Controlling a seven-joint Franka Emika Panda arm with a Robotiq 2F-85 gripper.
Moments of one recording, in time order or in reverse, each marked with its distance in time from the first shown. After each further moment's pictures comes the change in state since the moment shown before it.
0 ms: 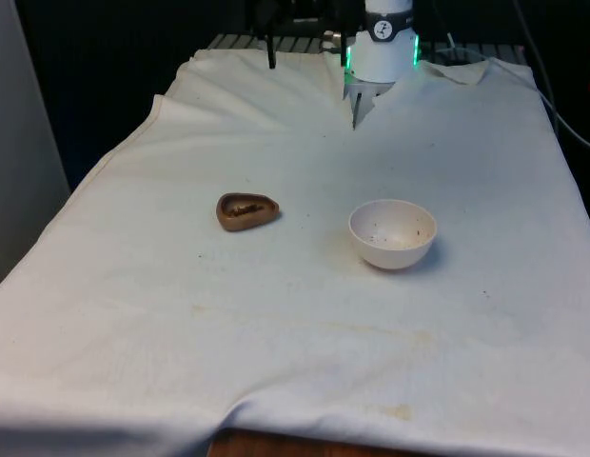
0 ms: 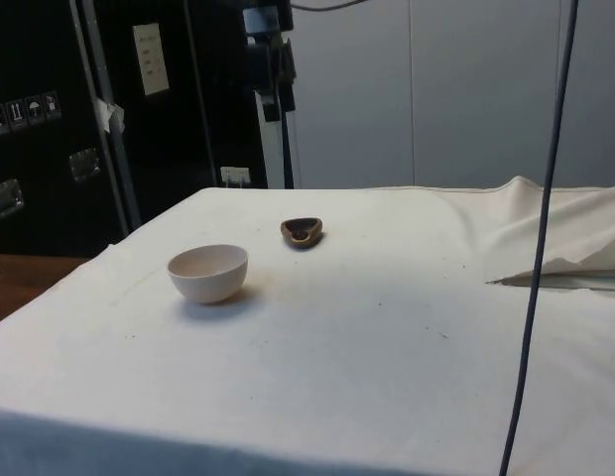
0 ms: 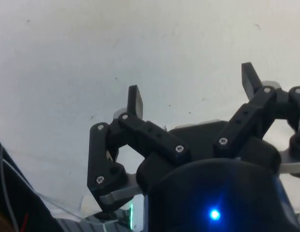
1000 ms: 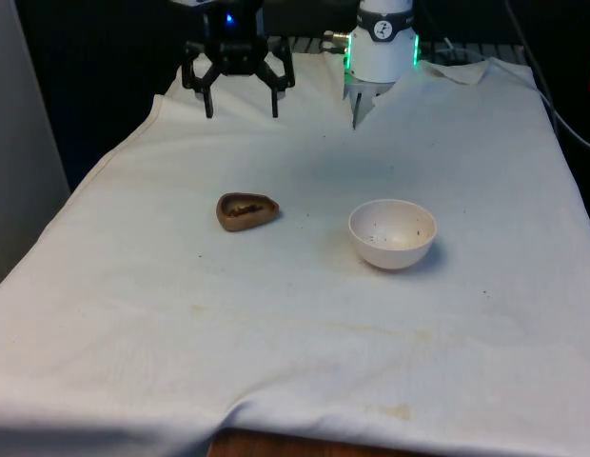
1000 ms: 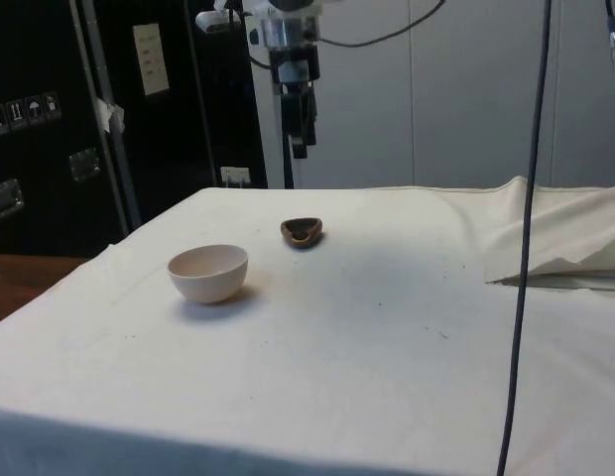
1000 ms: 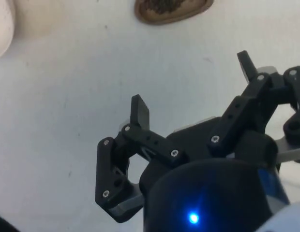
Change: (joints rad) arm -0.019 0.143 -0.136 -0.029 0.053 0.199 -0.221
